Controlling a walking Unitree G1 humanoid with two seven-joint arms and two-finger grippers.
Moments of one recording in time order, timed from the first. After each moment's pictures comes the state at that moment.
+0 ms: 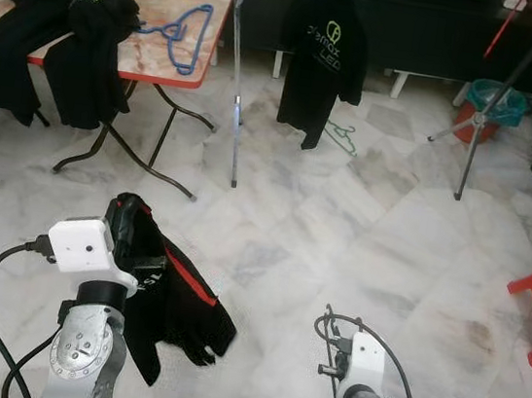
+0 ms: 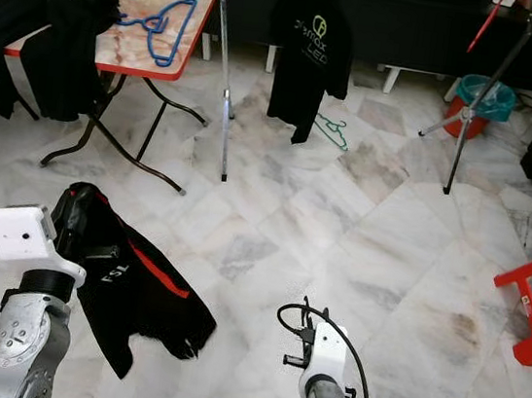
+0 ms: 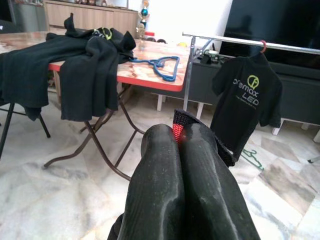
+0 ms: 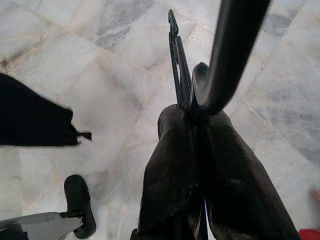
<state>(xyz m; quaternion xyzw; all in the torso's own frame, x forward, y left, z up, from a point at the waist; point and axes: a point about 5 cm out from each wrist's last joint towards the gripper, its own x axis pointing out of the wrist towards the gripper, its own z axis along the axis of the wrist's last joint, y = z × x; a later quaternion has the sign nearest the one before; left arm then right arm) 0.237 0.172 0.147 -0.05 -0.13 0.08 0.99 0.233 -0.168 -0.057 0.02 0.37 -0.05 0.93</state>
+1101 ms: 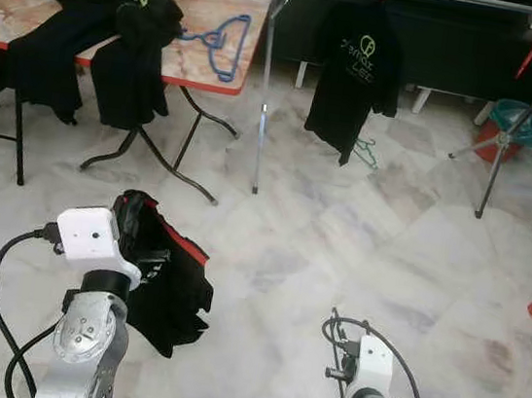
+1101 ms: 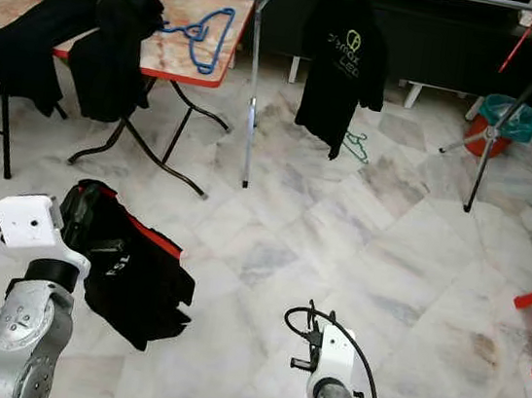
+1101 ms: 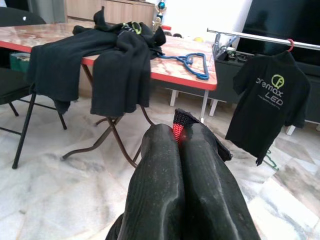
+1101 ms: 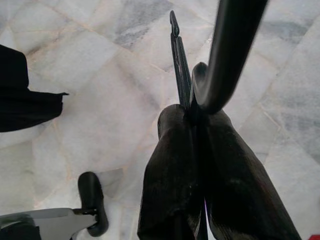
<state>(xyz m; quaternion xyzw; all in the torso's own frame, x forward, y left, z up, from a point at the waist) 0.248 0.173 0.150 -0.05 -0.11 0.07 0.99 0.231 -0.176 -0.058 0.03 0.37 -0.05 0.93</state>
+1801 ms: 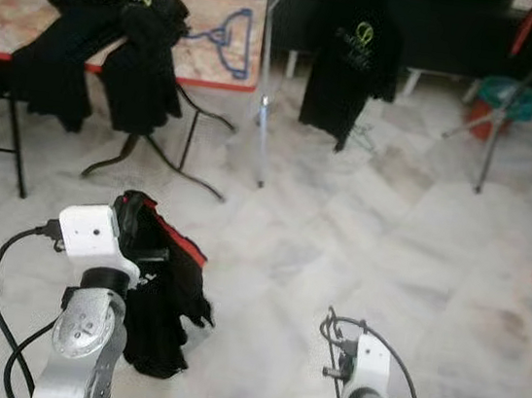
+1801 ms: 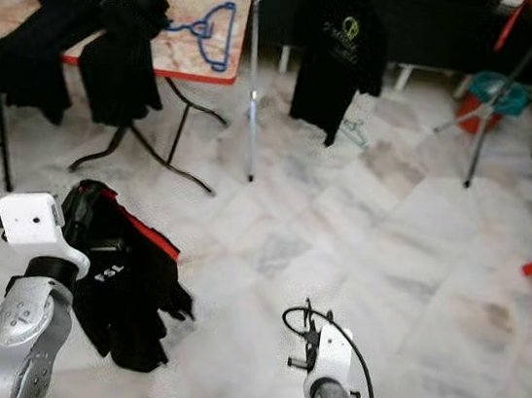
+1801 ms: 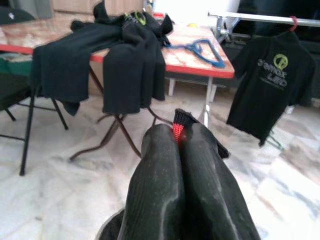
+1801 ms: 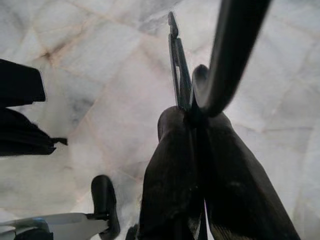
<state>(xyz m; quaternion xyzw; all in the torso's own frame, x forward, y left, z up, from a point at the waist) 0.252 0.171 0.145 -0.05 -0.10 0.07 0.99 0.231 -0.177 -0.057 0.02 0.37 -0.05 0.93</state>
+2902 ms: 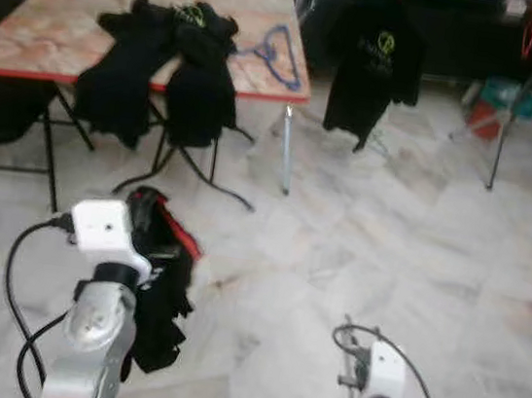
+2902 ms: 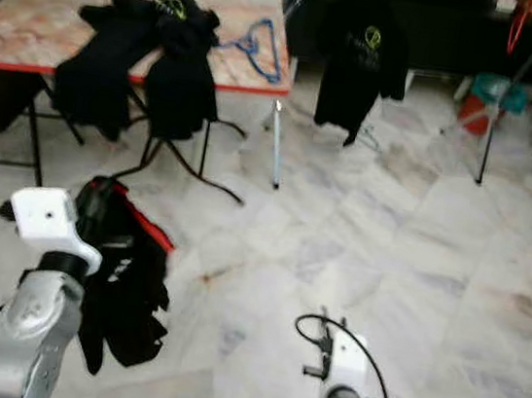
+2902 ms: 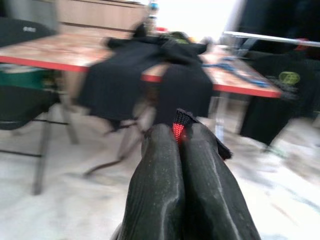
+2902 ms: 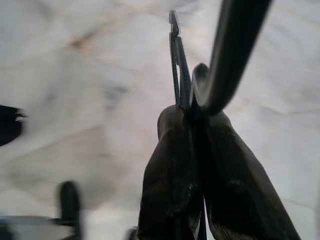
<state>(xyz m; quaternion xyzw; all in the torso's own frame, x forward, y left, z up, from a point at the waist) 0.257 0.177 0.148 -0.04 -0.10 0.06 0.99 0.226 -0.181 -0.060 0.01 0.38 -0.05 0.92</state>
